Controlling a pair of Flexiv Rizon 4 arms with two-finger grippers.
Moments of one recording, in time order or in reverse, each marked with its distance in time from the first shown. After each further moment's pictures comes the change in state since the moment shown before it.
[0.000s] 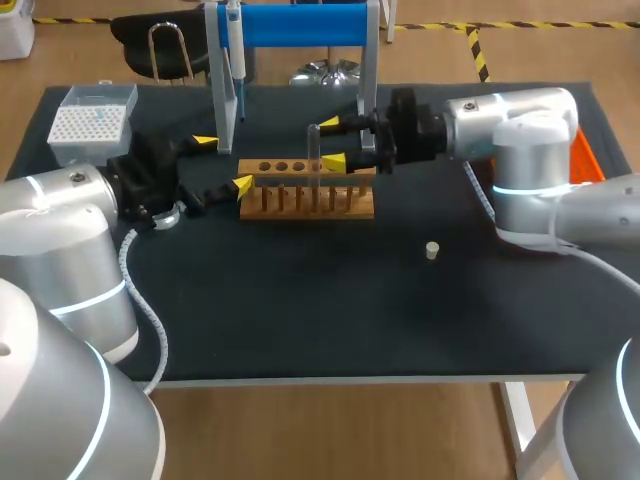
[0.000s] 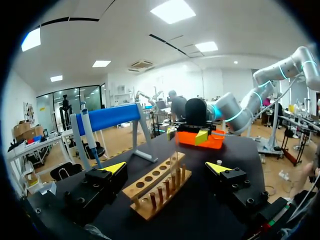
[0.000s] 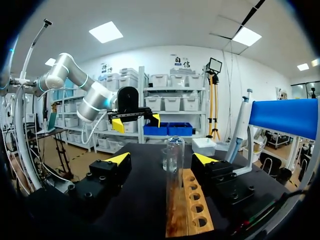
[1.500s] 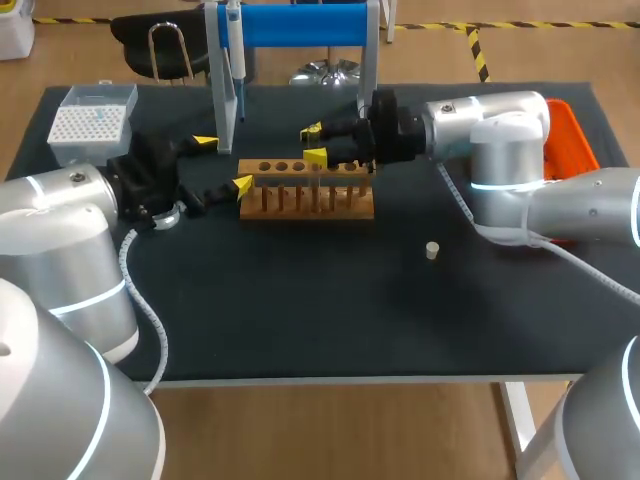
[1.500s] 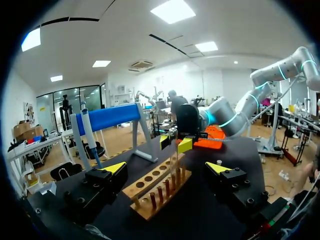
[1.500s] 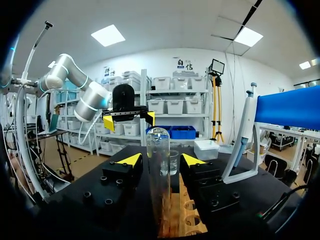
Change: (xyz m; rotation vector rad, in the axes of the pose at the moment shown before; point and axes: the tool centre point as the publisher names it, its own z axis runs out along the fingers) left arm 0.000 0.000 0.000 0.000 0.000 0.000; right arm -0.017 -0.012 0.026 -0.034 0.036 0.000
